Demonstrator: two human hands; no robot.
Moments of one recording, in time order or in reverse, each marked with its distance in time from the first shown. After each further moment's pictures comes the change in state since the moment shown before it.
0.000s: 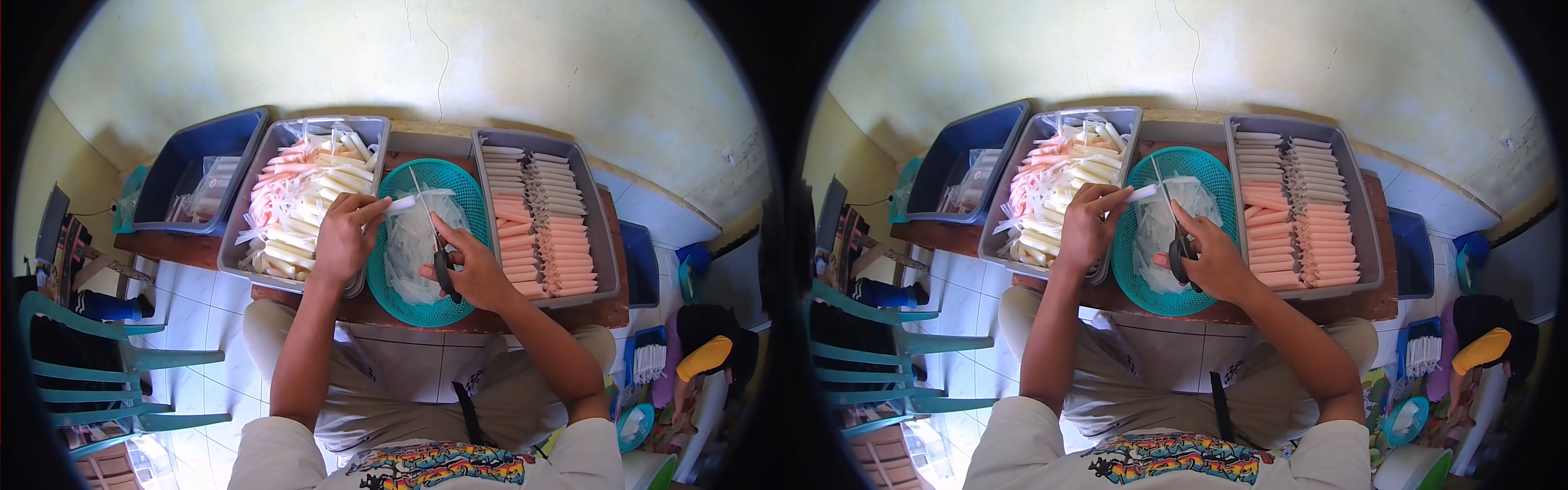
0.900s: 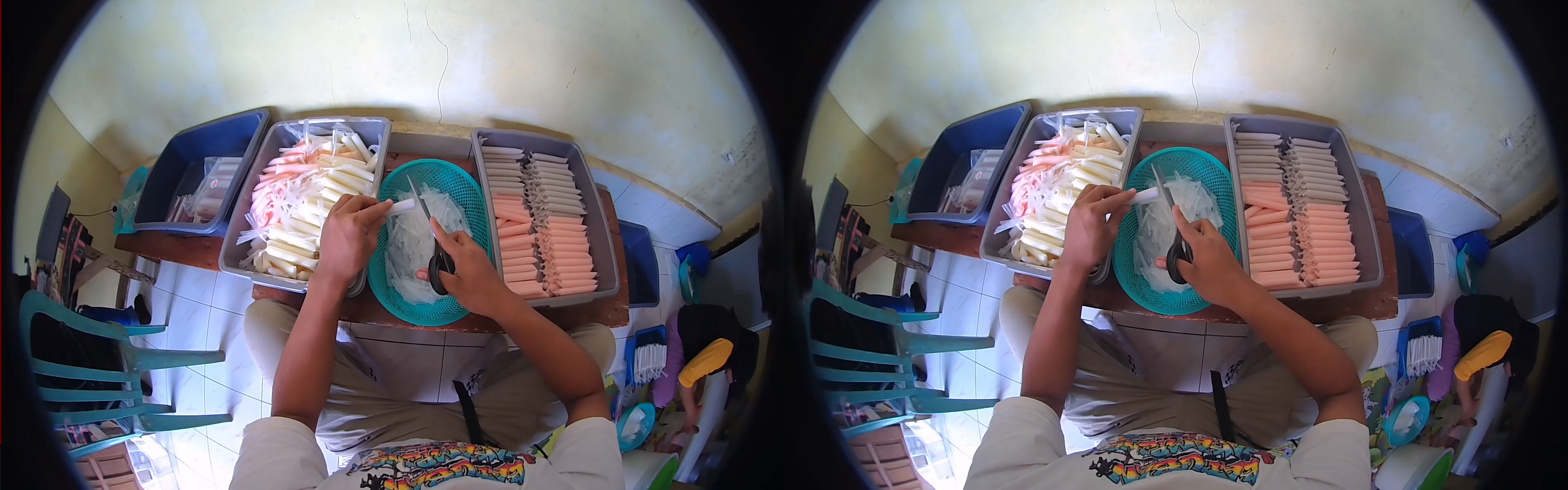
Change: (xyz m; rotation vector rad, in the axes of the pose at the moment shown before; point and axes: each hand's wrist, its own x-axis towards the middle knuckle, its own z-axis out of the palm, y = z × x) left_hand -0.002 -0.002 0.003 0.037 -0.058 -0.048; right_hand -0.004 -0.008 0.004 -0.414 -0.011 -0.049
